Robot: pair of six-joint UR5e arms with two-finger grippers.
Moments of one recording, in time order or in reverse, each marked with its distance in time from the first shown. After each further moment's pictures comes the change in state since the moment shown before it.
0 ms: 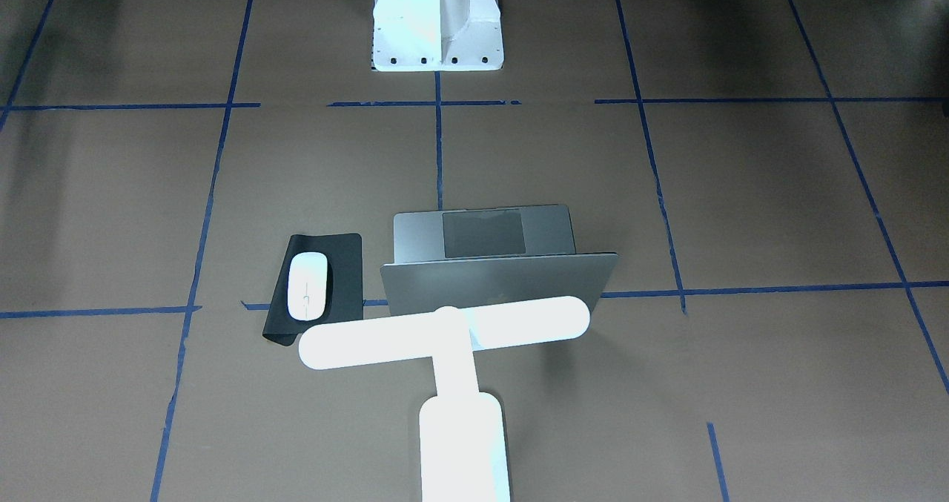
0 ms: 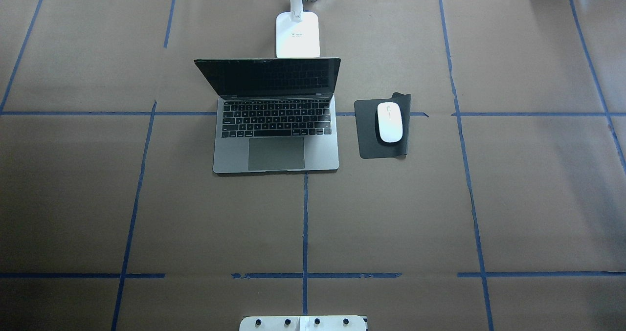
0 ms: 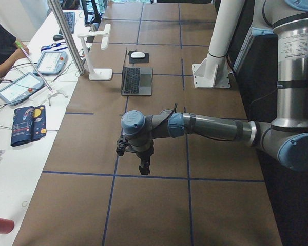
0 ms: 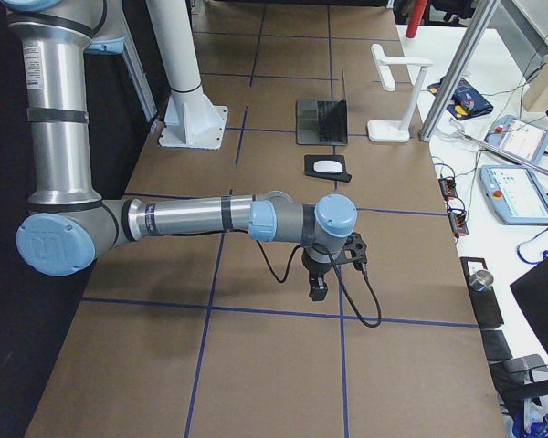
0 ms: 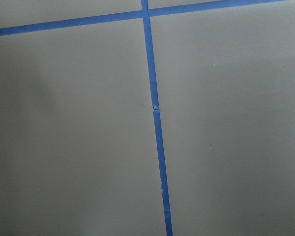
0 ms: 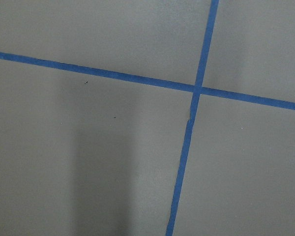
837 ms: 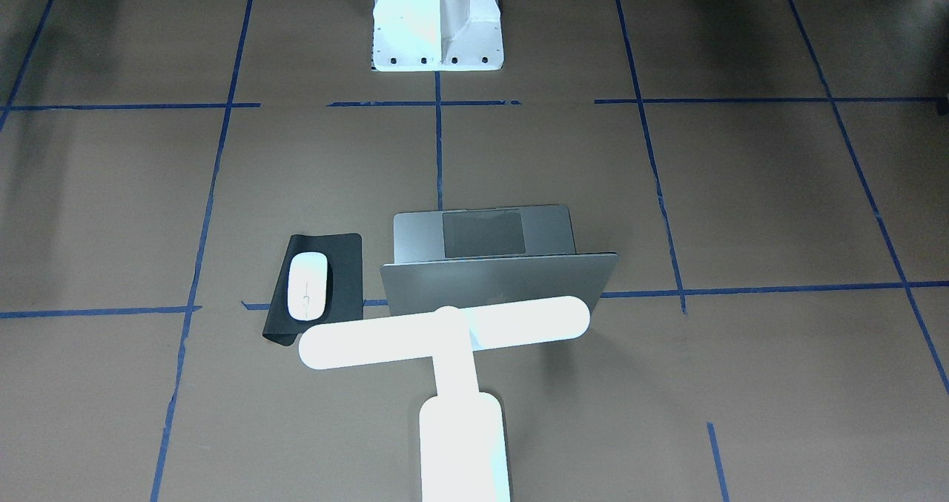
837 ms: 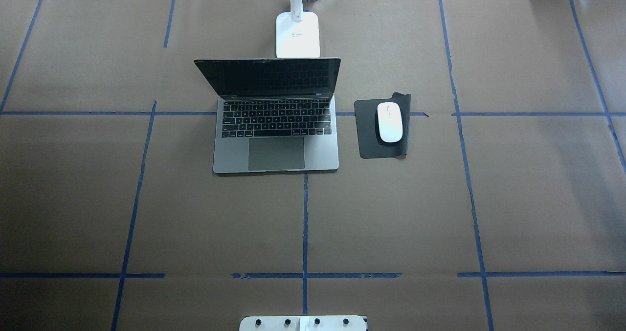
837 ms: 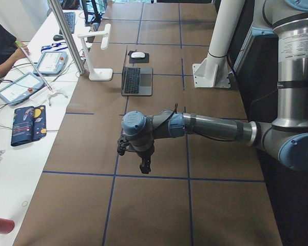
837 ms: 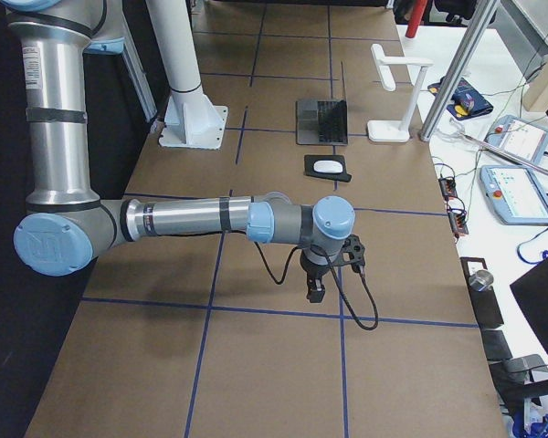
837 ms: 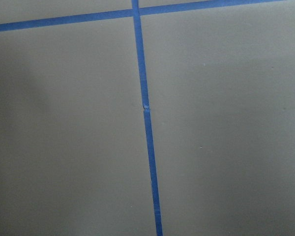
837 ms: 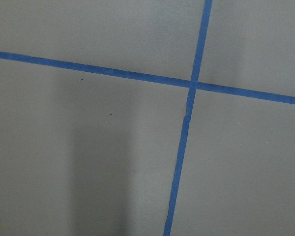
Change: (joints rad) left arm -0.002 0.003 0.003 0.000 -0.047 0.002; right arm 0.001 -0.012 0.002 0.000 -0.004 0.003
